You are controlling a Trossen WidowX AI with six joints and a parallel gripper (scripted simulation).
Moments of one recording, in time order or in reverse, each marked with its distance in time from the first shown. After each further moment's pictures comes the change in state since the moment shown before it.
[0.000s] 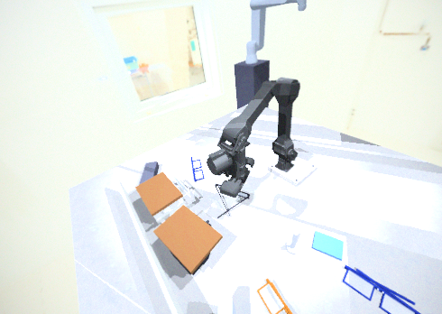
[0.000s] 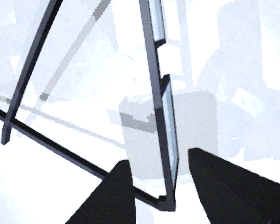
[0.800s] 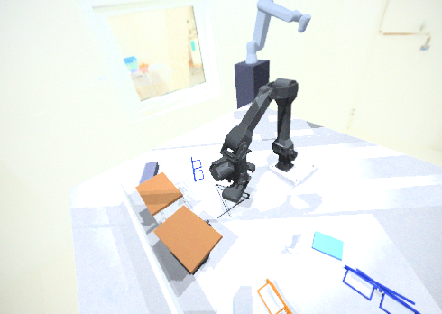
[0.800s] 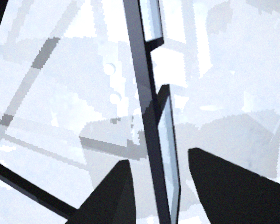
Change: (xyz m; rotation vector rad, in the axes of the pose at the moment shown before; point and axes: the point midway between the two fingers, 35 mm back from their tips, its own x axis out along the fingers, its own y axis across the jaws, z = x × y) arm 0.034 -0.006 -0.002 0.003 0.002 -0.005
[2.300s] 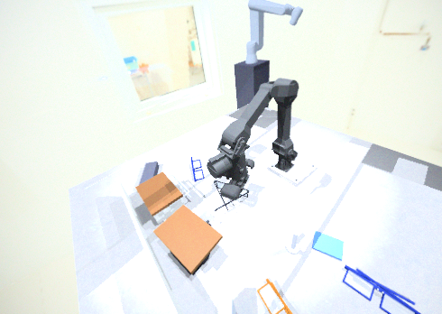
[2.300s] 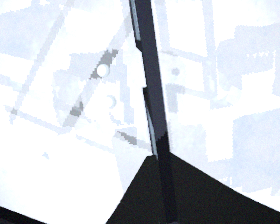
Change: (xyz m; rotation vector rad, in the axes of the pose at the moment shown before) arm -0.022 0.004 0.001 -0.009 0.009 -0.018
